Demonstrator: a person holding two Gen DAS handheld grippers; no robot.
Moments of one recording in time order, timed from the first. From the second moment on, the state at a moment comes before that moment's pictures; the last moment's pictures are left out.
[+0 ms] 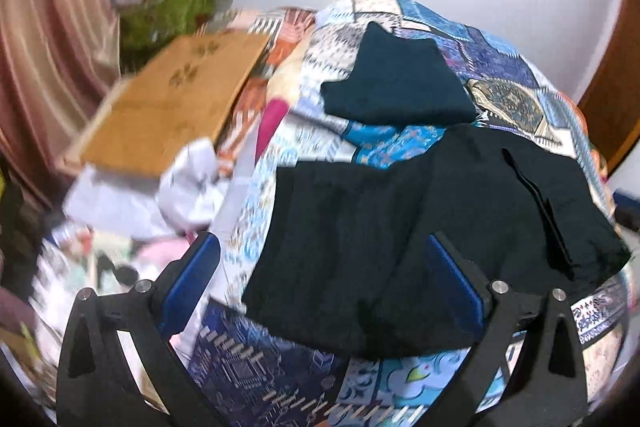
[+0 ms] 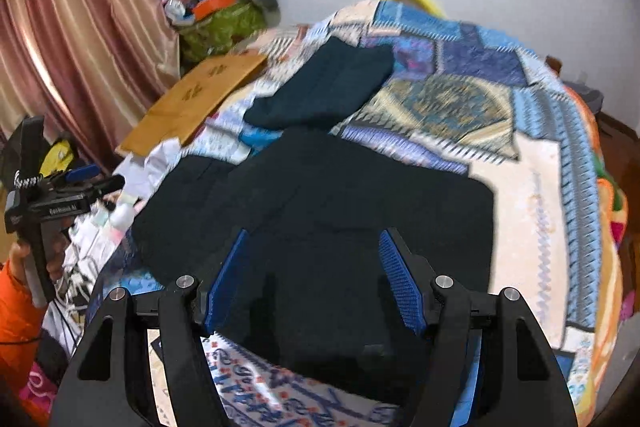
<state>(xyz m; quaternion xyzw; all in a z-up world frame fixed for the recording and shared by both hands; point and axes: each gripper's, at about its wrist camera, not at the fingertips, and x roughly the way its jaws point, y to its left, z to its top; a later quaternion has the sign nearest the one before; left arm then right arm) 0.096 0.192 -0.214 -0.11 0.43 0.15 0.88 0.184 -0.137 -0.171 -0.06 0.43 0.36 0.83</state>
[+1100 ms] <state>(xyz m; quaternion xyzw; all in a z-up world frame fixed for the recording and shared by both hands) 0.117 0.219 -0.303 -0.39 0.48 0.13 0.77 0.181 -0.107 -0.207 -0.10 0.47 0.37 0.79</state>
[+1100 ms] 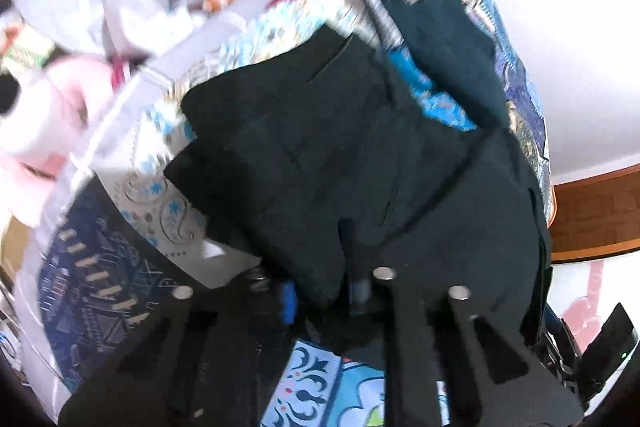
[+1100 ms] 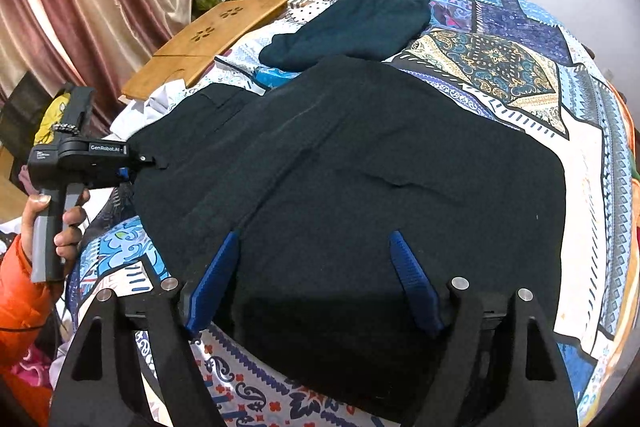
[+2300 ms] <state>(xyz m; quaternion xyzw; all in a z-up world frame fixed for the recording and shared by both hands) 0.244 -0.159 -0.195 0.04 0.52 -0.24 0.82 0.148 -0.313 -0.190 0.06 0.45 0.21 0.87</state>
